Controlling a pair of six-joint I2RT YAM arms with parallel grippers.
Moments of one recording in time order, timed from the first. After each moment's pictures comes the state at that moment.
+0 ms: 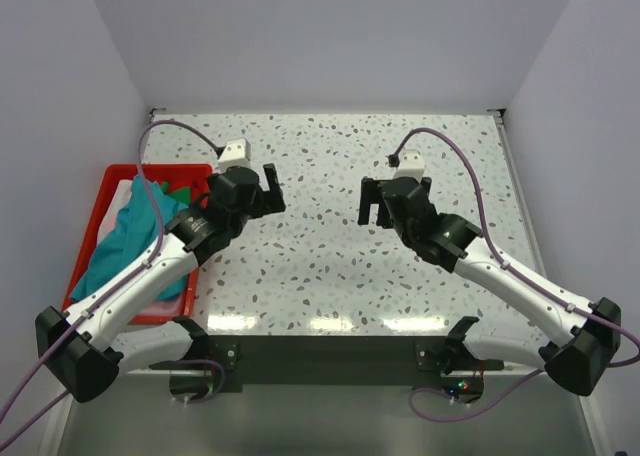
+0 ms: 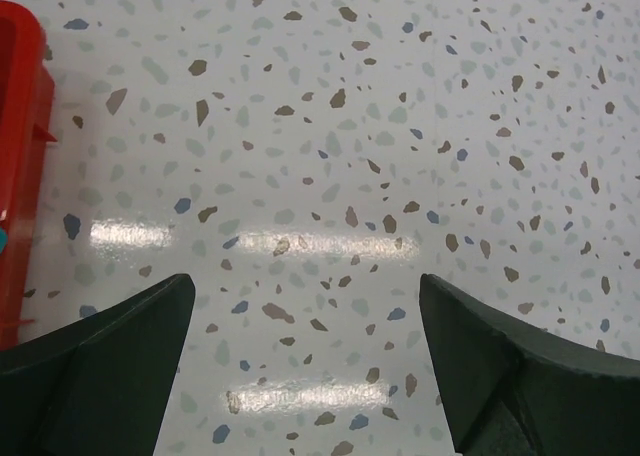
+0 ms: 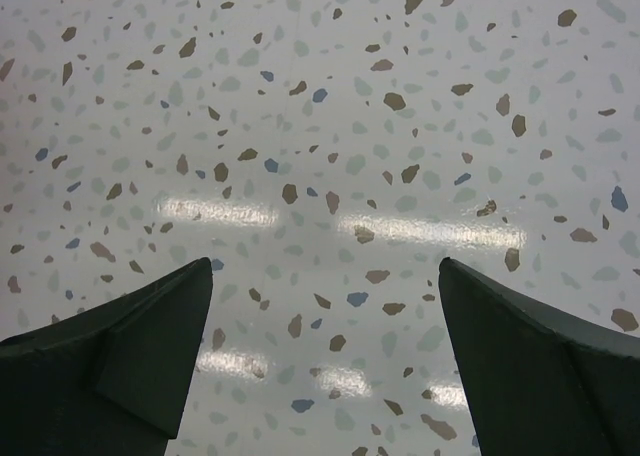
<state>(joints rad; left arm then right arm) -0.65 1.11 1.01 -0.47 -0.45 -0.58 0.78 1.13 1.01 -0.48 0.53 0.48</state>
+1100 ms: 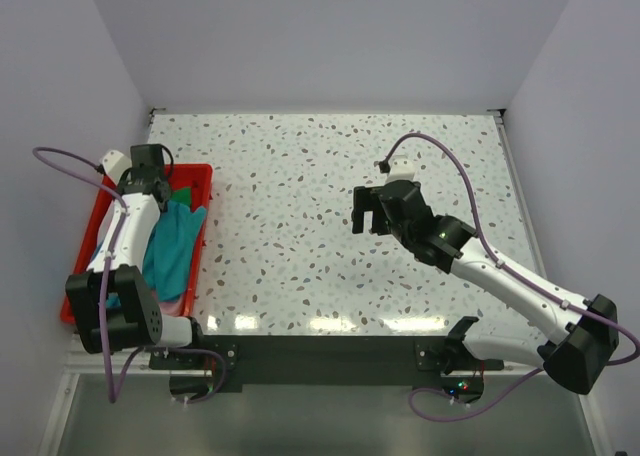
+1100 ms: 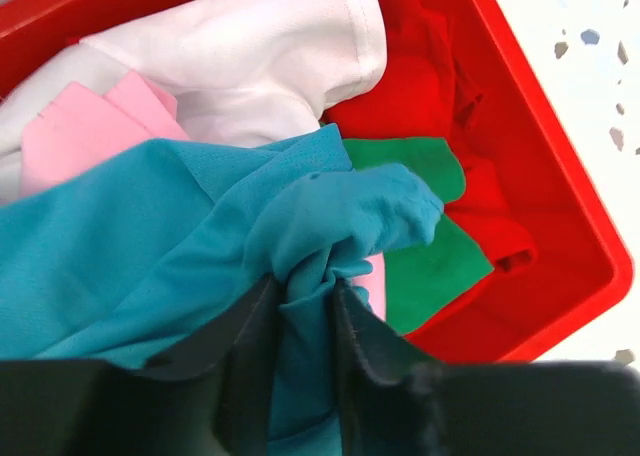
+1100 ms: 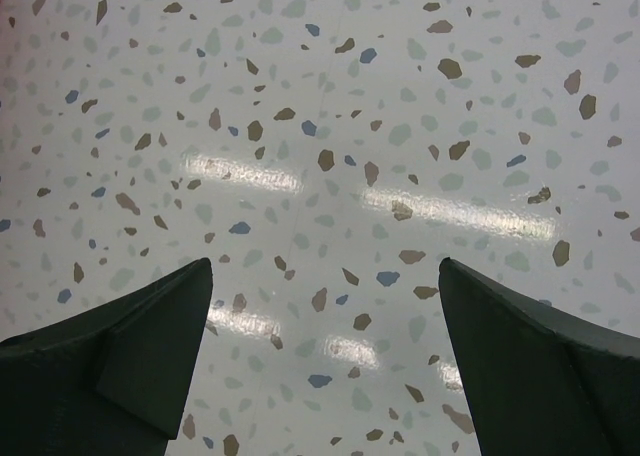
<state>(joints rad) 0.17 1.38 1.04 -0.58 -0.55 -0.76 0.78 1.14 0.97 -0.46 0.40 0.47</state>
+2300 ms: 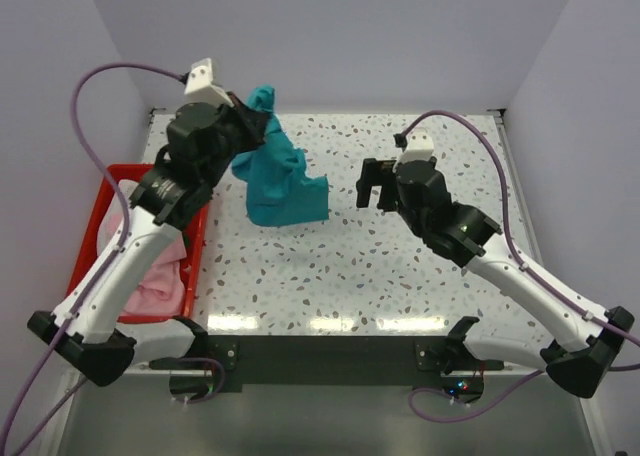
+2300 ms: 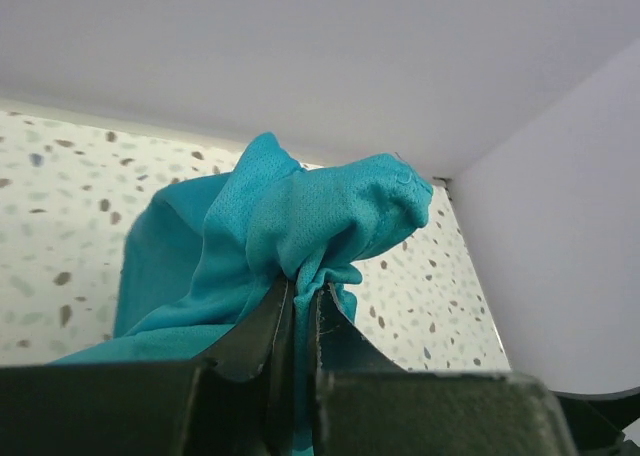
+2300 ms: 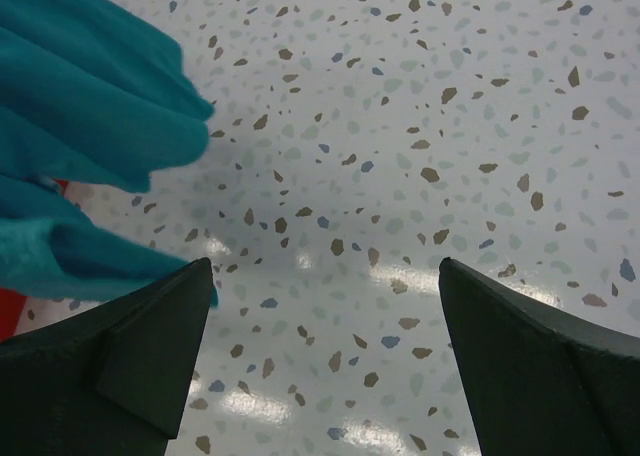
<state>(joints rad) -0.50 1.19 1.50 -0.44 -0.29 -0.55 0.78 1.12 1.17 -0.48 0.47 0.42</state>
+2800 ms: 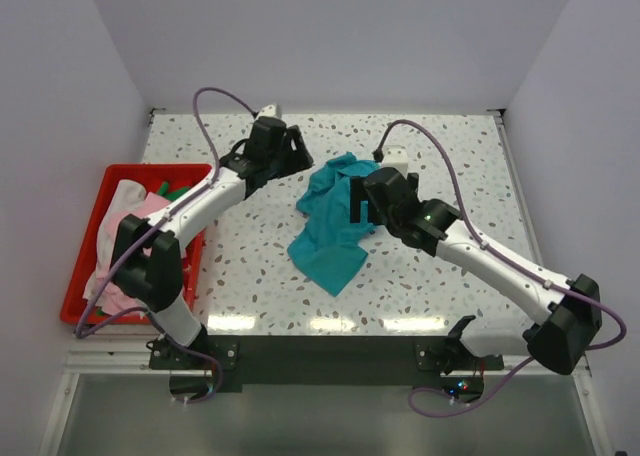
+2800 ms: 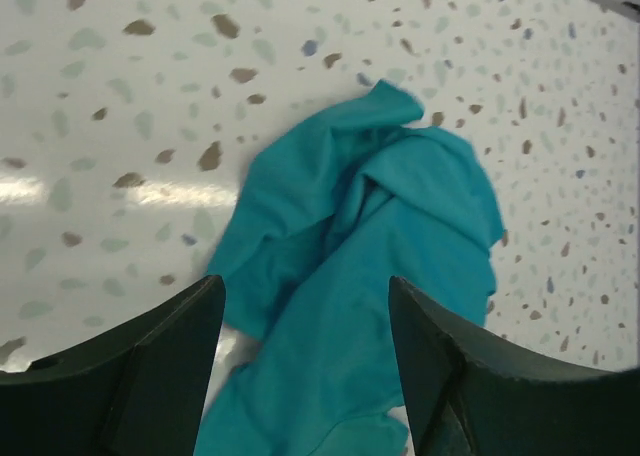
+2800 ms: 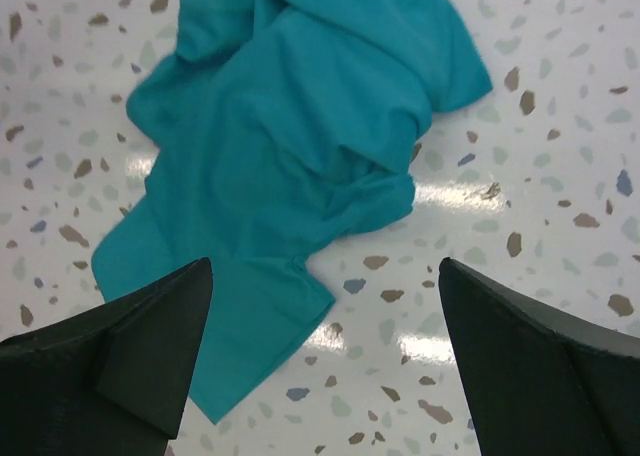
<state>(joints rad) -0.52 1.72 1.42 -0.29 -0.12 -0.67 0.78 1.25 1.14 -0.58 0.54 0.48</state>
